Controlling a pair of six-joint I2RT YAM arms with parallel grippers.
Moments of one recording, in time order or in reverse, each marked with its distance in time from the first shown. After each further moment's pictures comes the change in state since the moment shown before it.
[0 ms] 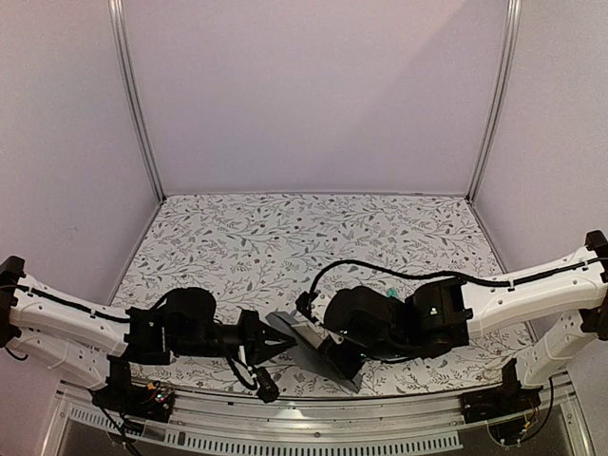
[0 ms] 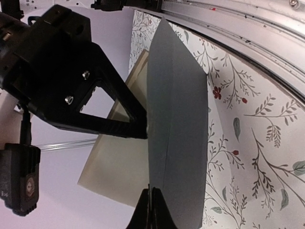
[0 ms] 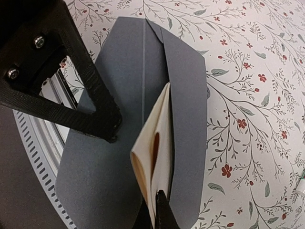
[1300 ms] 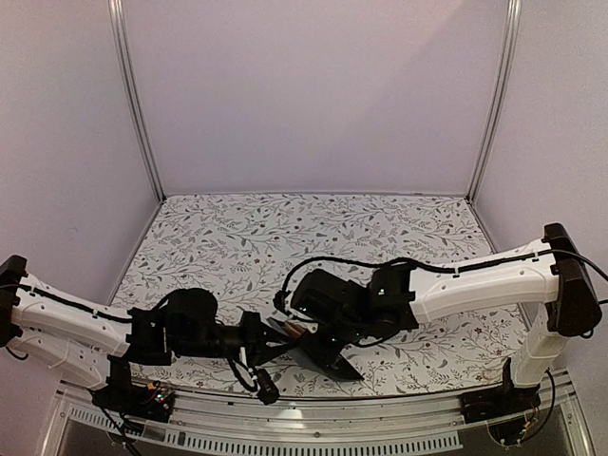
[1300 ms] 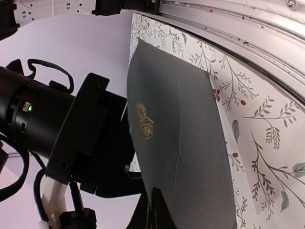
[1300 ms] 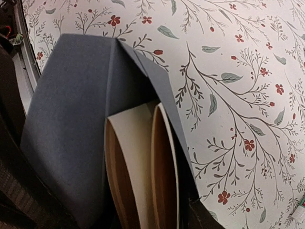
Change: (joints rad) left arm 0.000 0.015 0.000 0.015 0.000 0.017; right arm -0.104 0.241 0.196 -0.079 -0.124 -0.134
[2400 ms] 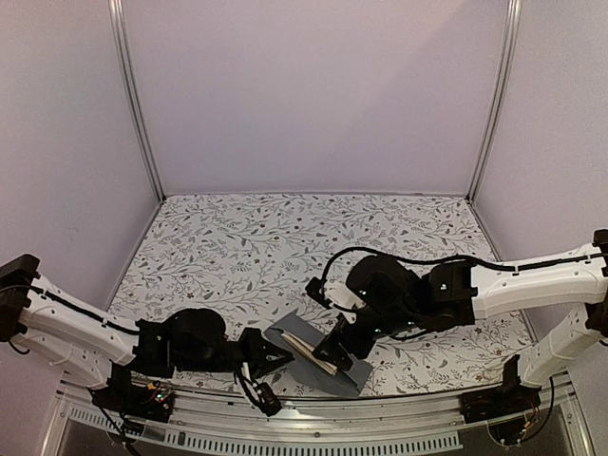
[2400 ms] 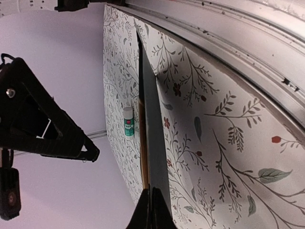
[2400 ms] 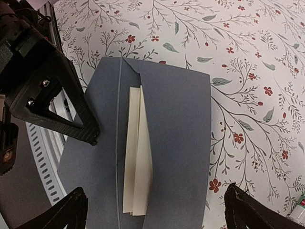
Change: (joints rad) left arm -0.079 0.059 -0.056 0.023 -0.116 -0.021; right arm -0.080 -0.309 -0.288 0.180 -0.114 -0.061
